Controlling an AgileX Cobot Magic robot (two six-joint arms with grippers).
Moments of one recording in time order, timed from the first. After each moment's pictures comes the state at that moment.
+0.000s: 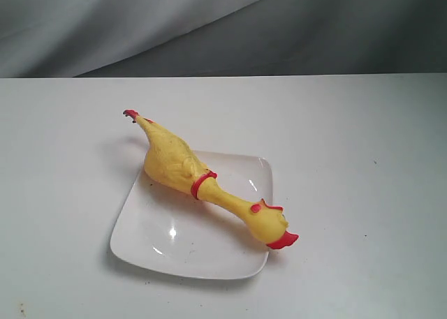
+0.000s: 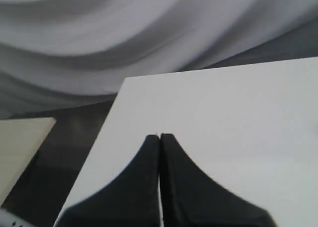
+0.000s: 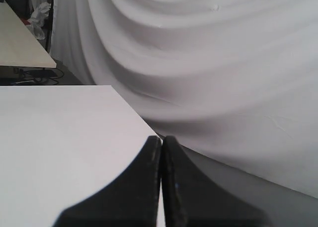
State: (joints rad) left arm -0.27 0.61 -1.08 0.75 1.22 -0.30; right arm 0.61 0.82 -1.04 0.59 0.48 -0.86
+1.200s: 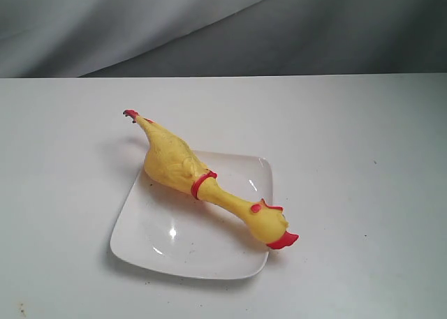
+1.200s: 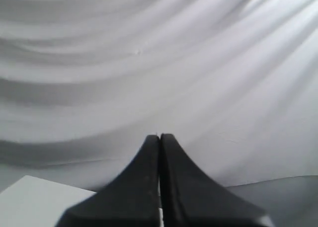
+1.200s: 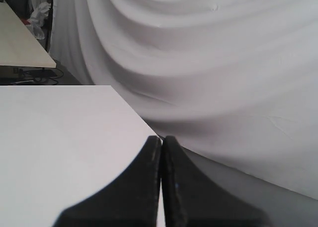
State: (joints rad) left arm 0.14 0.14 -0.93 0.17 0.74 -0.30; right arm 0.61 0.82 -1.04 0.59 0.48 -0.86
